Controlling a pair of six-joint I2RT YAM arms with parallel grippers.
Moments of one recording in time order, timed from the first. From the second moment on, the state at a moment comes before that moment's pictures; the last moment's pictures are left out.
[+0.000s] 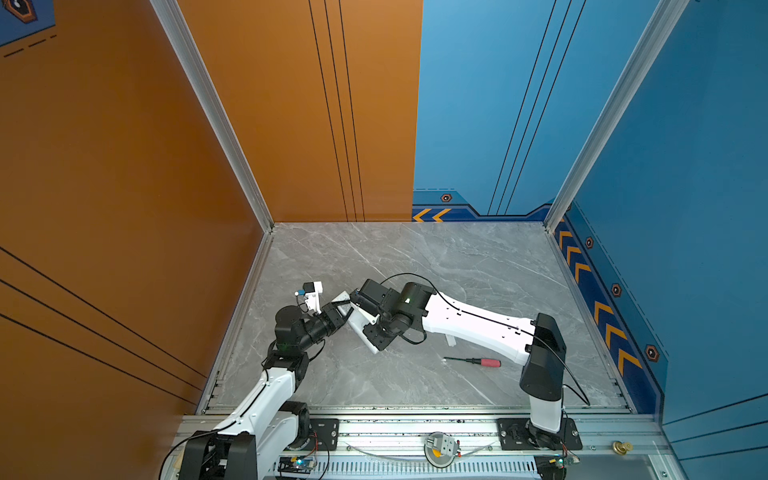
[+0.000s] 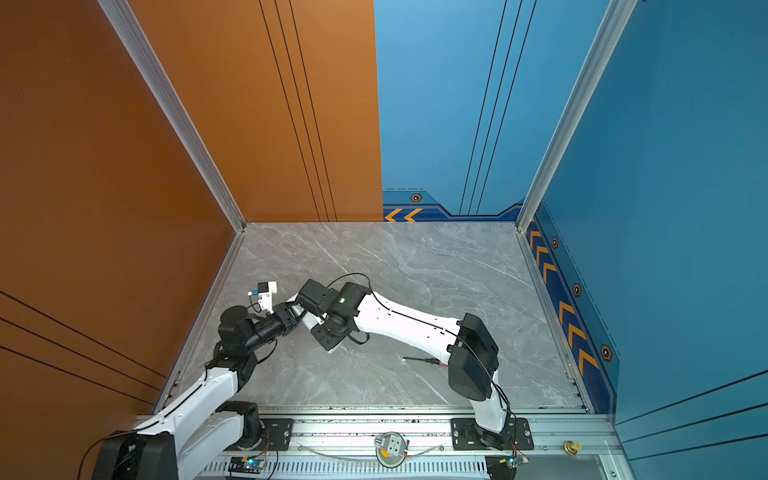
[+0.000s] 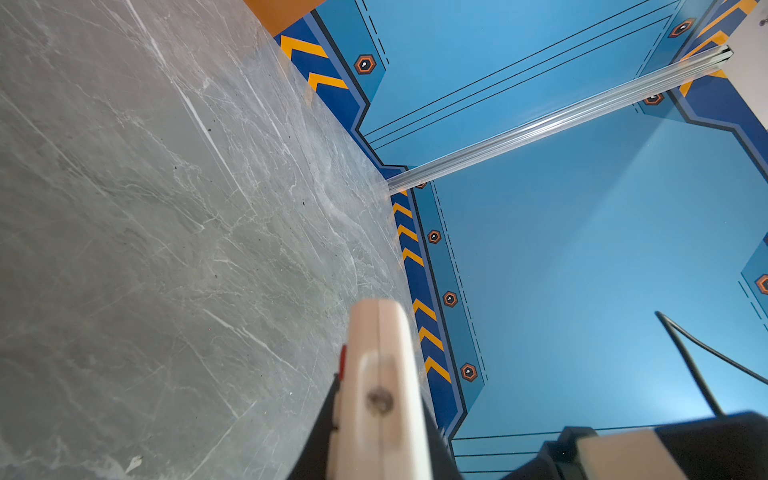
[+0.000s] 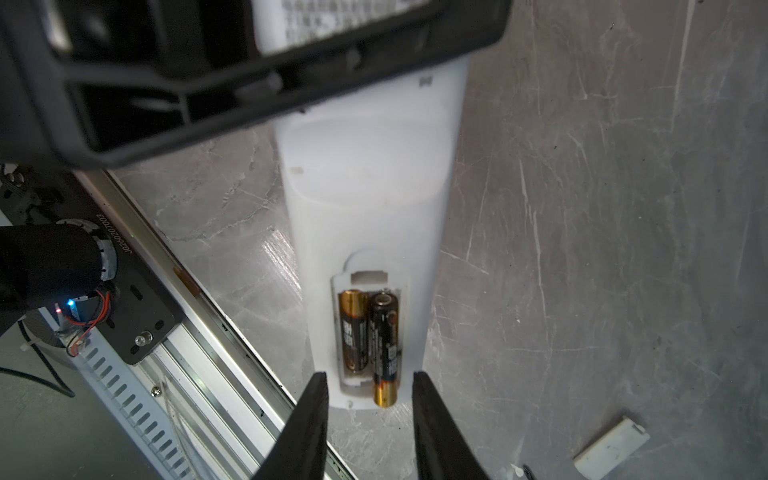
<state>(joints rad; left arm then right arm) -0.06 0.94 0.25 0.51 0.71 -1.04 1.12 1.93 1.81 -1.04 0.02 0.27</state>
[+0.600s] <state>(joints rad) -0.07 0.98 0.29 0.51 0.80 -1.04 1.14 1.64 1.70 -1.07 0.10 0.06</state>
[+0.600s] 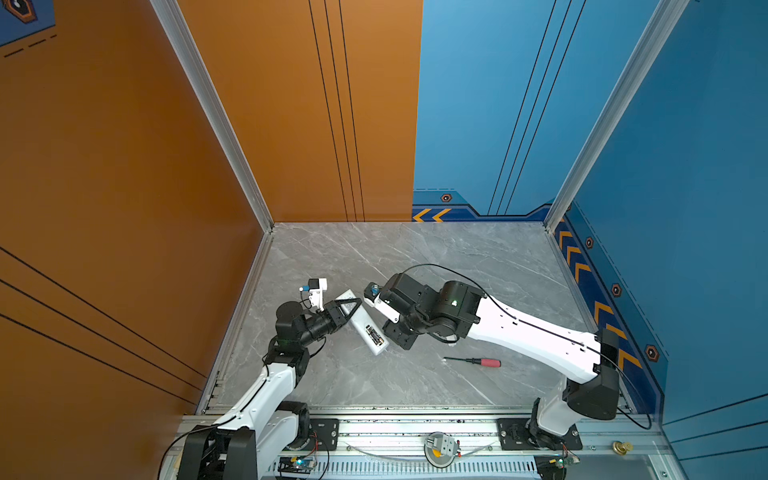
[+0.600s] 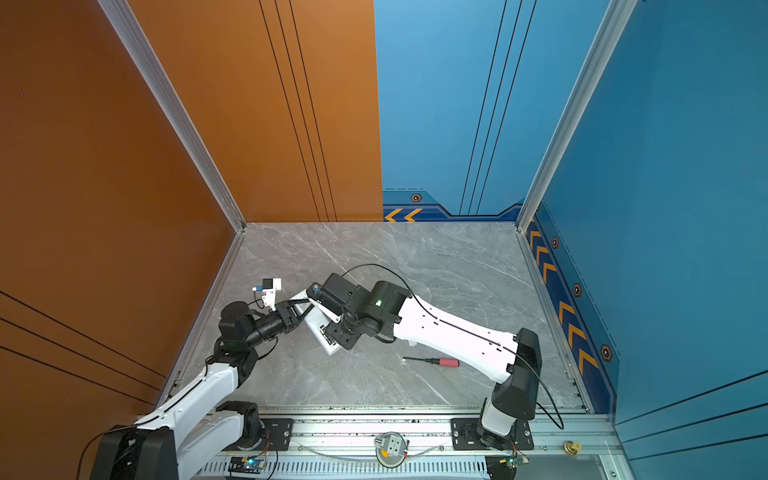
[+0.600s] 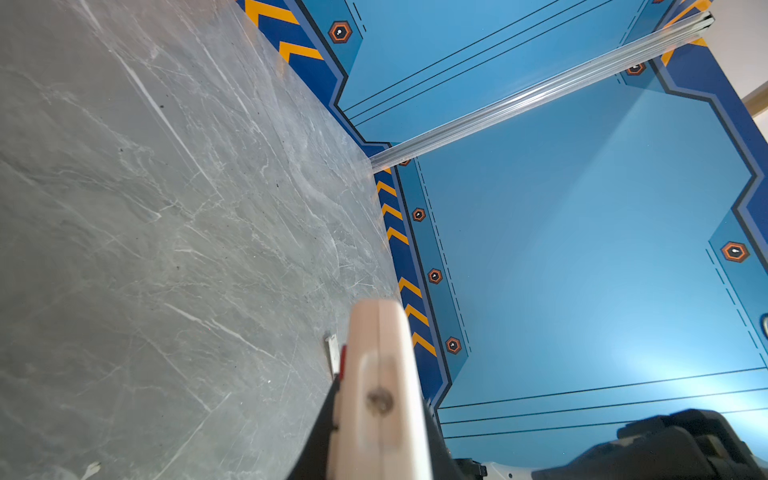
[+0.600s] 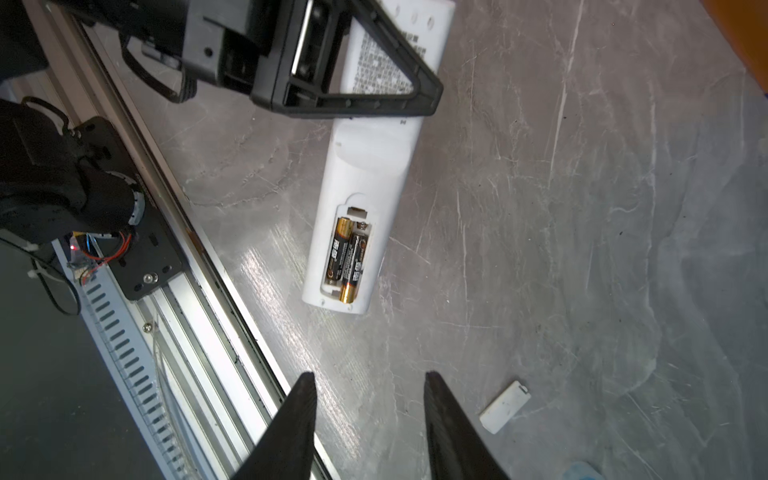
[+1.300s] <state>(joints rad) -0.19 1.05 0.37 0.51 0.92 -1.04 1.27 1.48 1.52 -1.06 0.17 -0.32</state>
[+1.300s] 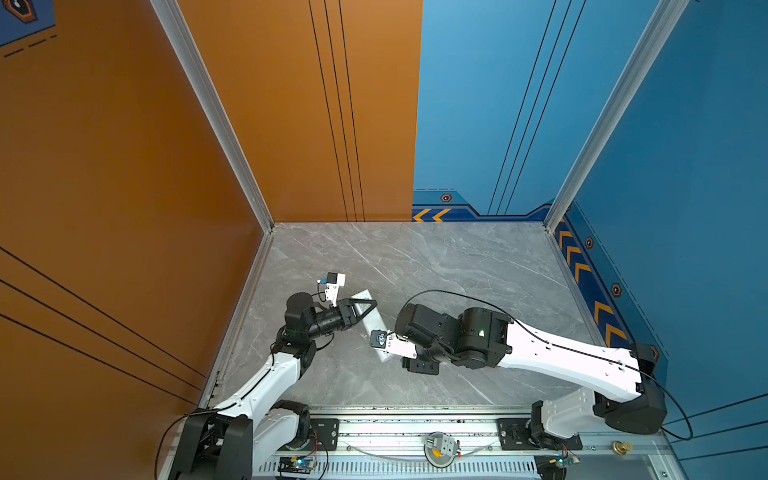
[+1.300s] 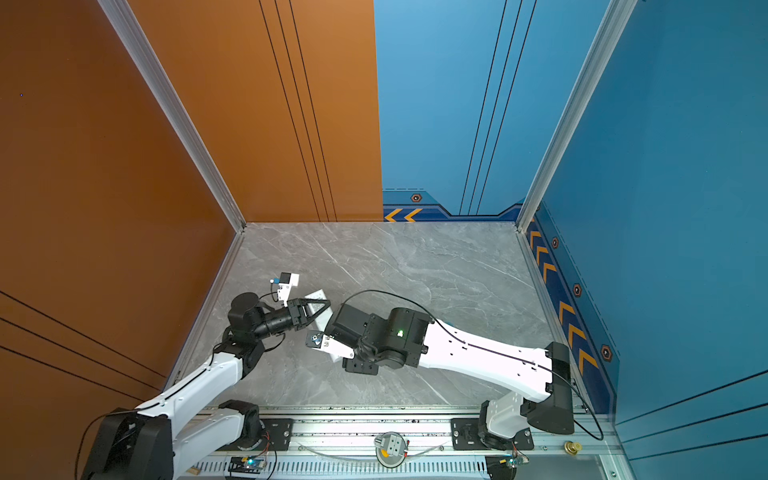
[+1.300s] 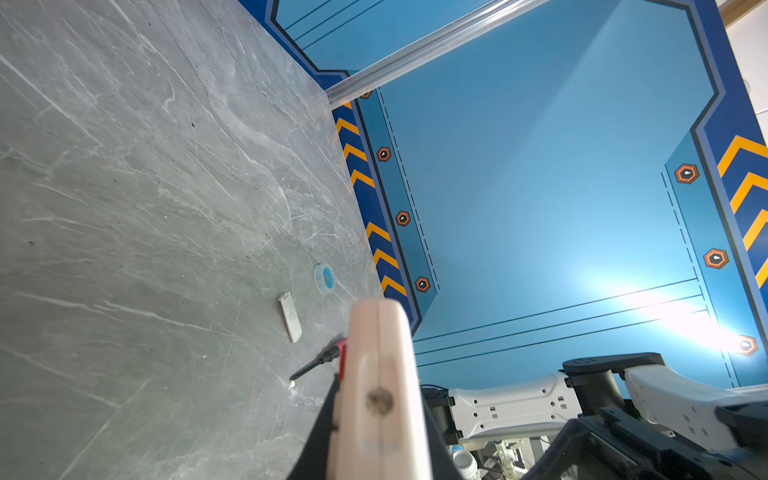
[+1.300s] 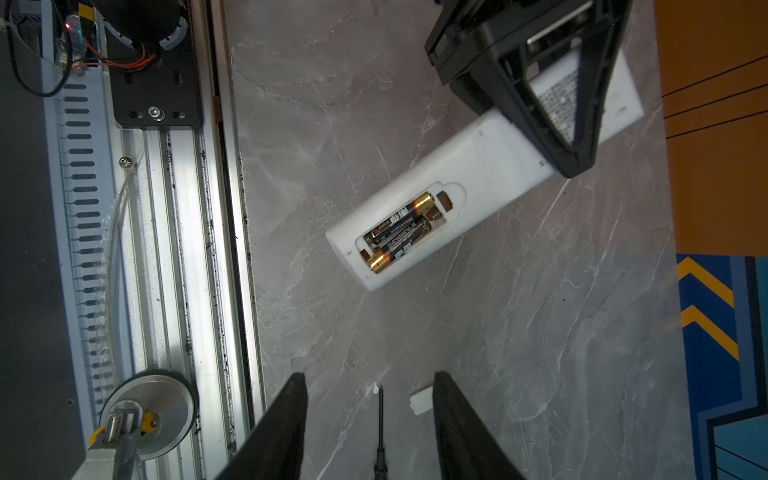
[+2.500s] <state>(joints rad) -0.28 1.08 0.42 0.51 0.97 -1.04 1.30 1.59 1.55 -1.07 0.17 -0.54</state>
